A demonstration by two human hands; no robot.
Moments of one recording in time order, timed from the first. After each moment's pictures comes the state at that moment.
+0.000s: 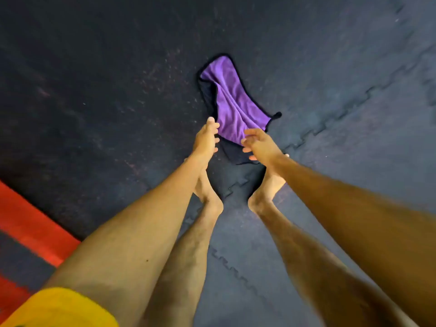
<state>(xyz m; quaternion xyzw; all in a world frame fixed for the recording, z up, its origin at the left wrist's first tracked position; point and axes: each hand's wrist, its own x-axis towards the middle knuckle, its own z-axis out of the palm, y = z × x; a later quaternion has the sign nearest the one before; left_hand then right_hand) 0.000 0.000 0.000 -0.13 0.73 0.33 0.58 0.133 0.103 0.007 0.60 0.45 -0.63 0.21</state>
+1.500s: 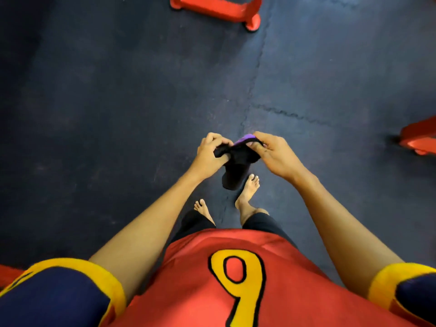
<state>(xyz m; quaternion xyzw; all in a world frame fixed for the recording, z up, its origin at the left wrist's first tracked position) 0.059 0.085 0.556 0.58 0.58 0.26 0.50 0.266 0.099 0.647 0.58 0.67 -0.44 -0.13</state>
